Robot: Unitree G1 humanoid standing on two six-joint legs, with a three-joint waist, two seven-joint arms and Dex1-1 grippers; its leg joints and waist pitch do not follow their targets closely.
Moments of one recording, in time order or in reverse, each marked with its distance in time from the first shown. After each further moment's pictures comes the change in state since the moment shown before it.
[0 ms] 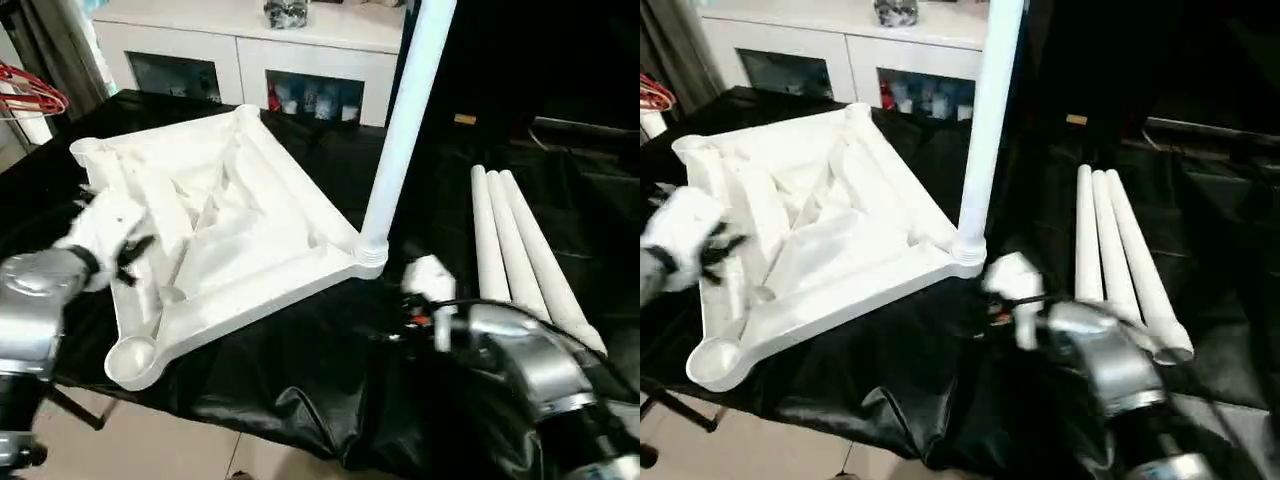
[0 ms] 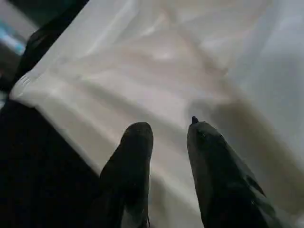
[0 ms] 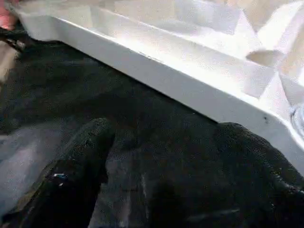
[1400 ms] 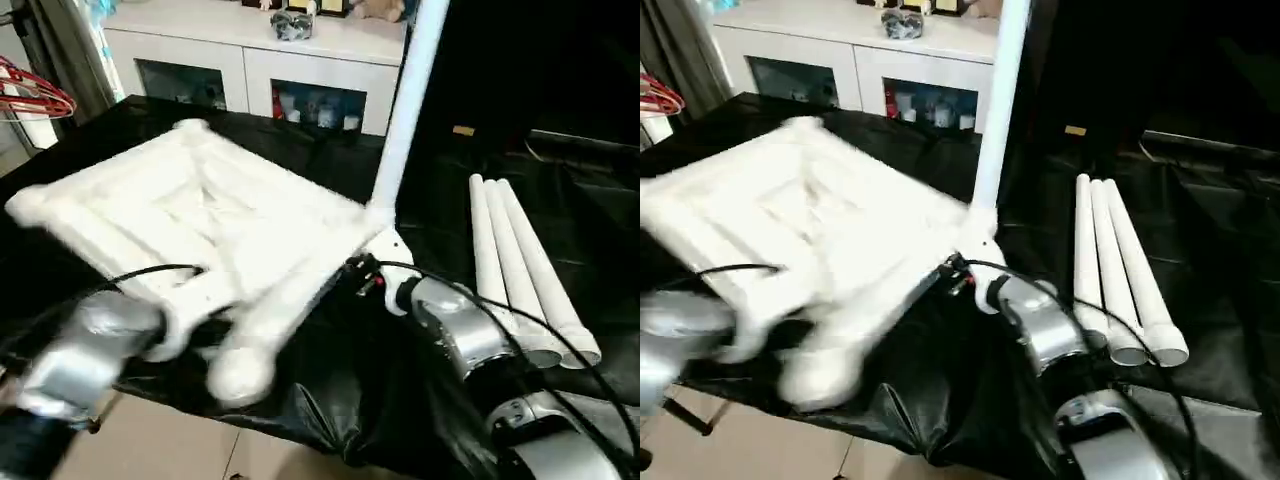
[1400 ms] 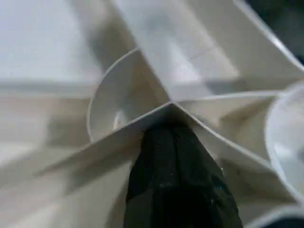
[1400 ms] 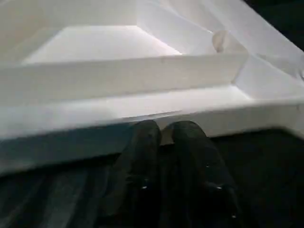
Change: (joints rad) left arm 0.078 -0.059 -0.343 -0.251 -0.094 0.128 -0.420; right arm -0.246 0.197 -0.065 0.436 -0.111 -0.080 -0.423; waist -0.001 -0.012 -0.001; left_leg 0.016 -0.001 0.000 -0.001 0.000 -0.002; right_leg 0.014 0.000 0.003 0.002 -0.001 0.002
